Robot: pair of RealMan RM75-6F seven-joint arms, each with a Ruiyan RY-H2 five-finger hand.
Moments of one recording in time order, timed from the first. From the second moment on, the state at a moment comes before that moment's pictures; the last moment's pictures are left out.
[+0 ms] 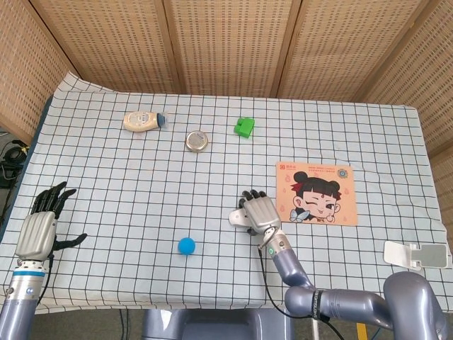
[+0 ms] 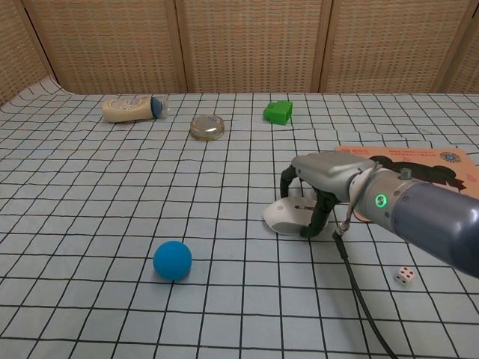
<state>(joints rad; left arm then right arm) -0.21 -1.24 -0.08 -1.75 1.31 1.40 0.10 0.83 -1.78 0.21 -1.46 -0.75 1.02 -0.72</state>
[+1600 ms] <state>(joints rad) -0.20 -1.27 -0.08 -1.75 1.33 1.39 0.15 0.89 -1.35 -0.05 -1.15 -1.53 0.80 -0.43</state>
